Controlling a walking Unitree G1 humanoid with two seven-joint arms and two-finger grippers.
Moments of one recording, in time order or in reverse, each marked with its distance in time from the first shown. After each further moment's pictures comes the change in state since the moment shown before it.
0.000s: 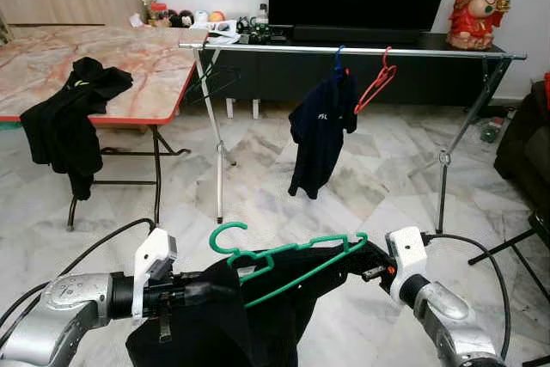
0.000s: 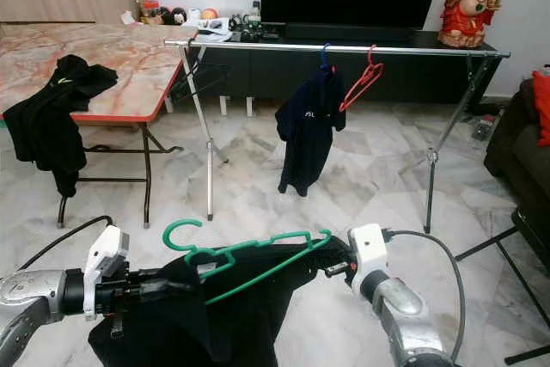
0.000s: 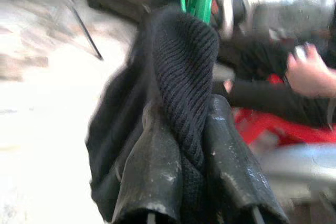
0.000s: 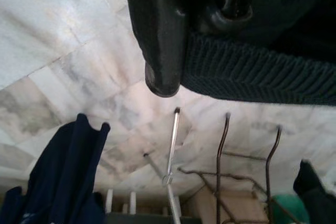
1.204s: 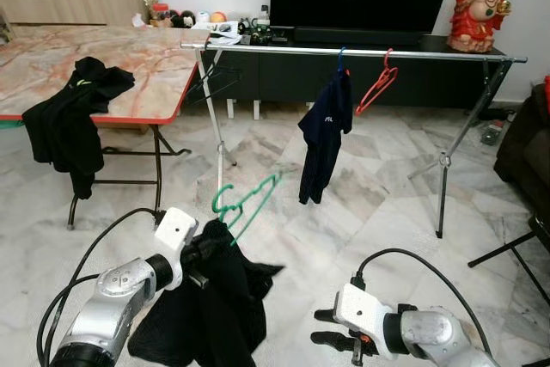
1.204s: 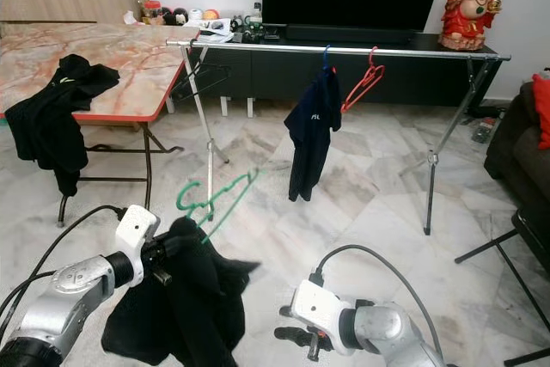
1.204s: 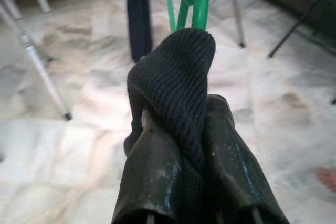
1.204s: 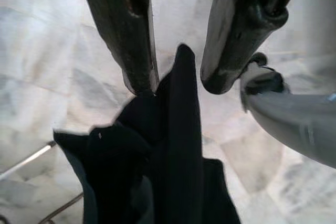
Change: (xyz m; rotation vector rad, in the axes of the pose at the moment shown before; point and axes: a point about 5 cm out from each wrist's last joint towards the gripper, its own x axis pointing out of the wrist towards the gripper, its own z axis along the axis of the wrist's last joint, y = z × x) left arm 0.033 0.053 -0.026 0.053 0.142 0.626; right arm -0.030 0.059 -0.004 -0.552 0.278 0.590
